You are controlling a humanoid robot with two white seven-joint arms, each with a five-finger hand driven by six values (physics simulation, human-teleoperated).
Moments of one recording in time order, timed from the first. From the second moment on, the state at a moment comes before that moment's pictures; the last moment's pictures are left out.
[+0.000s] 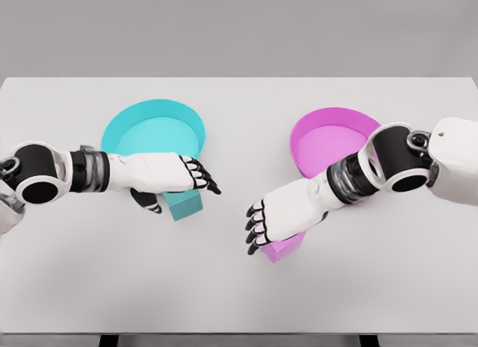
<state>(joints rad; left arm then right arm) -0.74 0.80 -0.94 -1.71 -0.36 -0.35 -0.61 -1.24 -0.74 1.52 -1.76 0.37 -0.61 0.61</state>
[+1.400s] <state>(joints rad) -0.72 0.75 -0.94 -1.65 -0.39 -0.36 -0.61 -1.25 -0.73 1.49 -1.75 0.39 -0.61 0.61</state>
